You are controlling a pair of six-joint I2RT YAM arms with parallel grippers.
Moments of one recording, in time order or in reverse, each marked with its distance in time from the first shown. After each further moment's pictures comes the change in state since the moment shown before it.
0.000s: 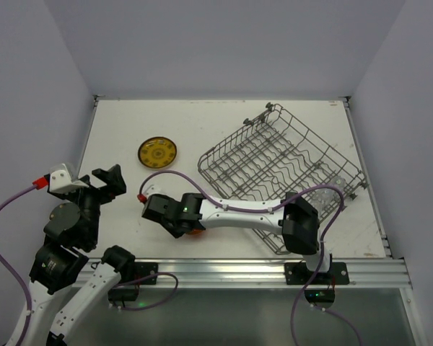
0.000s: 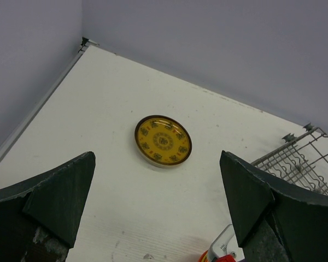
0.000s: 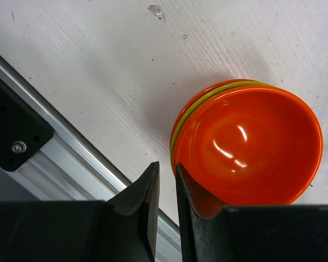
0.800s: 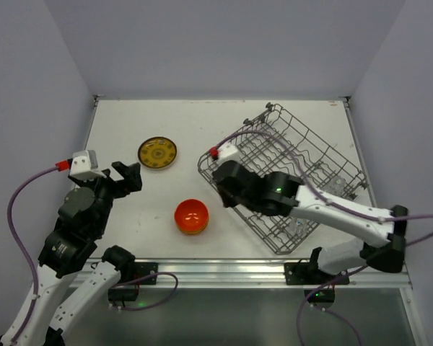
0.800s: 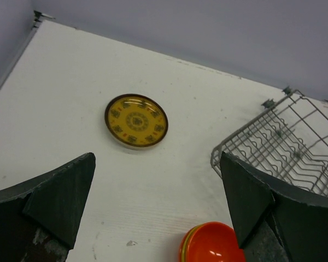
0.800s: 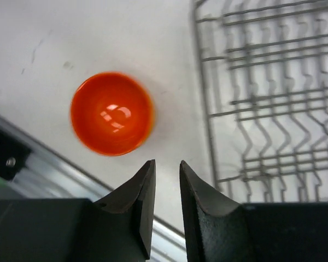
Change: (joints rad) left arm 0.000 0.090 0.001 0.008 0.135 -0.026; right arm -0.101 -0.496 -0.267 -0.022 0.141 0.083
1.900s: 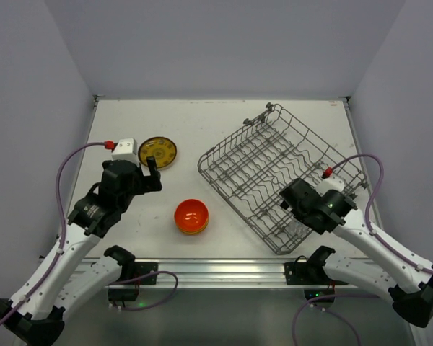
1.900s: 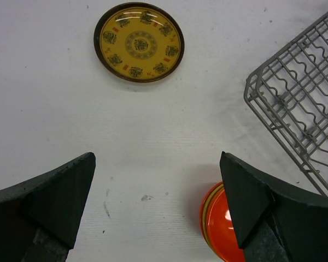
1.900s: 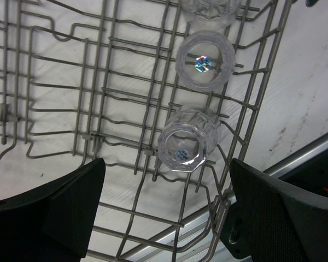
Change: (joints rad) left arm -0.001 0.346 -0.002 -0.090 0.129 -0.008; right arm -0.509 -0.625 -0.606 -0.391 0.182 0.834
